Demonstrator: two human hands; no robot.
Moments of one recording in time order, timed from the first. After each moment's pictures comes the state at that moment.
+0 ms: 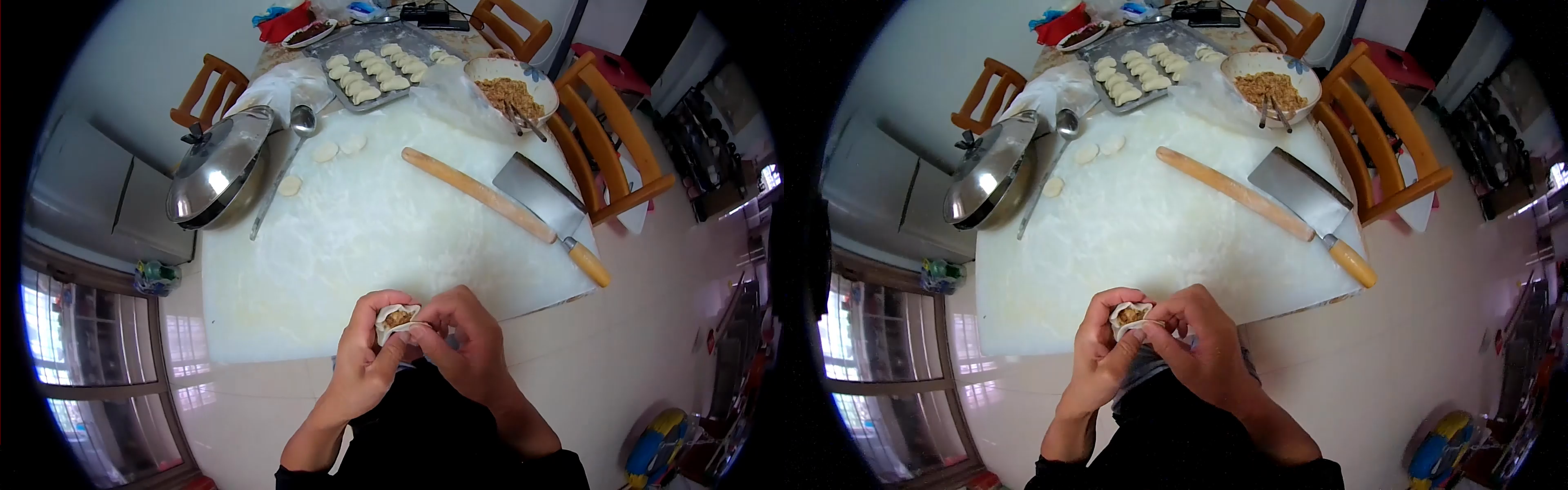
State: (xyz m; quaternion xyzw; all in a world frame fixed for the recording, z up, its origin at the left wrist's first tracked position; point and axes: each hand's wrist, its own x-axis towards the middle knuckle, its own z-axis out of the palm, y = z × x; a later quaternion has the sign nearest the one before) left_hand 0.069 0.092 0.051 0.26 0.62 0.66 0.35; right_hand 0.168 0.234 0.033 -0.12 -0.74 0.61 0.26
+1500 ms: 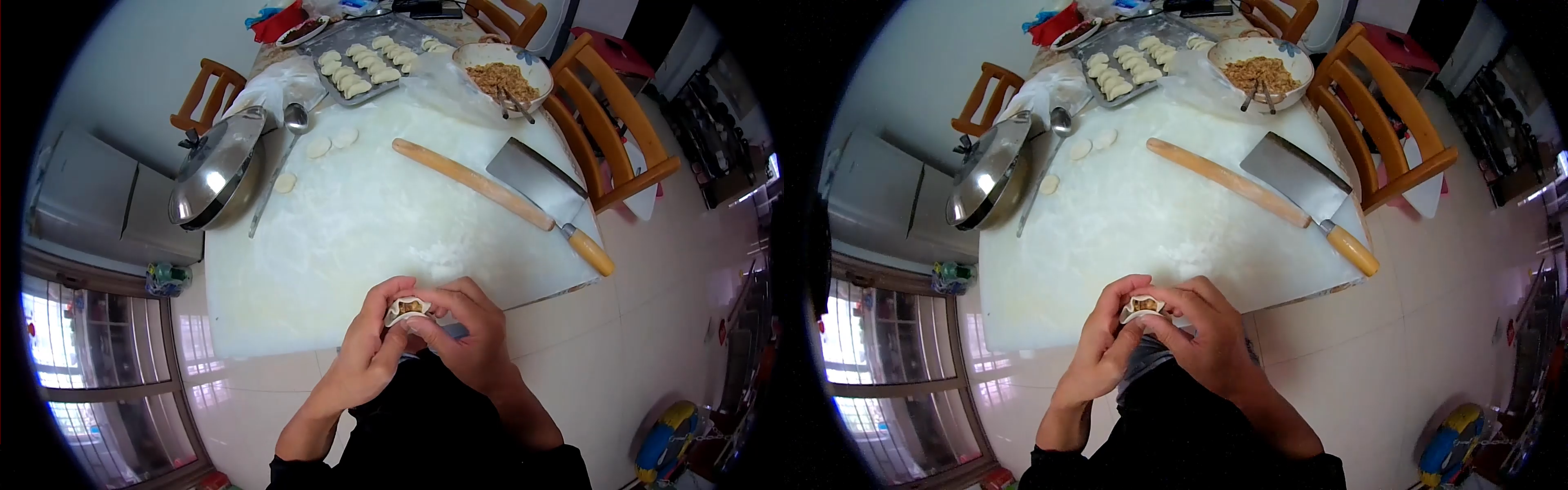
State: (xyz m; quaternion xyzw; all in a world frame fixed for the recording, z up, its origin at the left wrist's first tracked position) left_hand 0.073 0.106 0.066 0.27 0.65 0.60 0.39; right_hand 0.177 0.245 0.028 -0.14 -0.77 0.56 0.27
